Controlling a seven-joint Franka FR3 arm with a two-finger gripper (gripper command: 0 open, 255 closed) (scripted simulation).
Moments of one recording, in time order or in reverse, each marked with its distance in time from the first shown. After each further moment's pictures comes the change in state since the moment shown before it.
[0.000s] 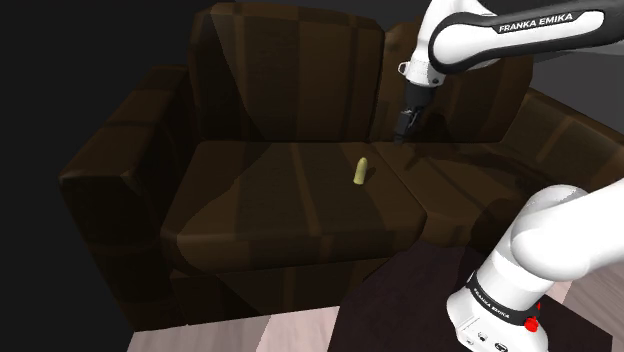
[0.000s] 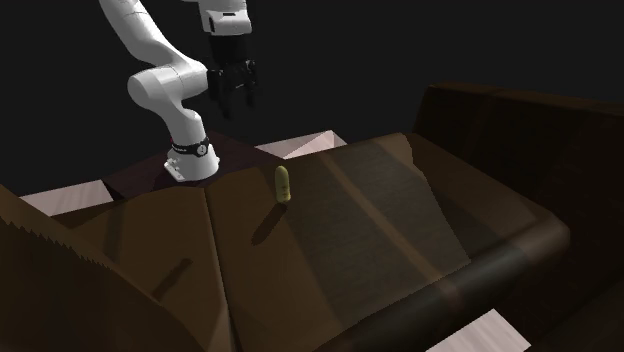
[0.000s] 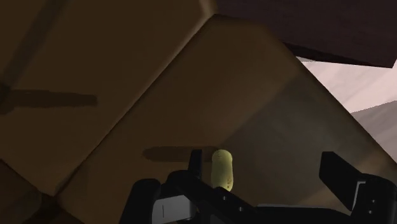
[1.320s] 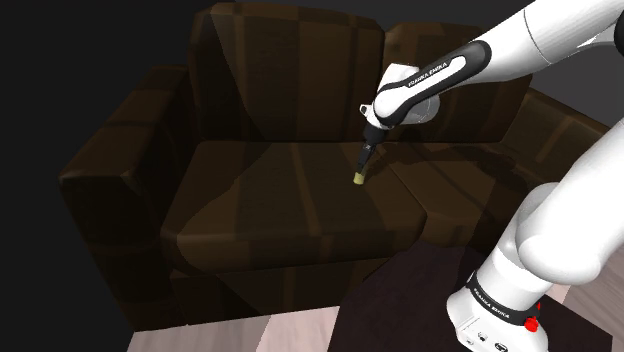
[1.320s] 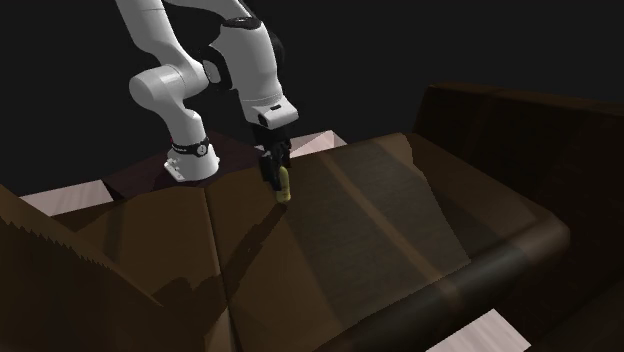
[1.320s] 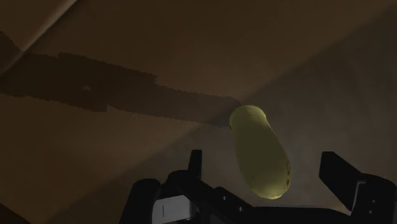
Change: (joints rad) arm 0.116 0.477 -0.154 -0.002 0.182 0.564 -0.331
